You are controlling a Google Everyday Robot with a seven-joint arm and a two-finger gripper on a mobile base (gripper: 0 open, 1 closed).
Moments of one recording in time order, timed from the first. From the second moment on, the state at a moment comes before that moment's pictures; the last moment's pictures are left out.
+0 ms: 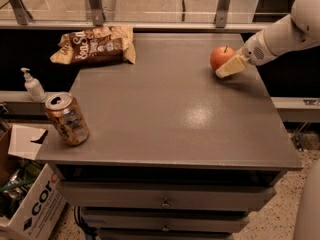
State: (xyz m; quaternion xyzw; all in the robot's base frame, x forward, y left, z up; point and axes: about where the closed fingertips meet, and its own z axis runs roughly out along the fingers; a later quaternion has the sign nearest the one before) arm 0.713 -0.230 0.838 -0.41 0.84 0.14 0.33
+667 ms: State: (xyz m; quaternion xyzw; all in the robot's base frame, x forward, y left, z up) arm 0.712 -0.179 0.887 -0.45 0.79 0.19 0.37
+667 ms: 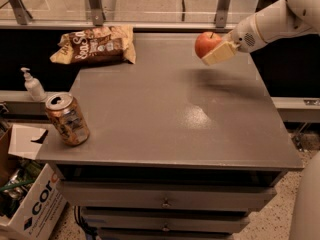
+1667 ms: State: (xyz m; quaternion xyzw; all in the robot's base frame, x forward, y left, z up) arm 0.722 -0.100 0.884 -0.52 0.76 0.13 0.36
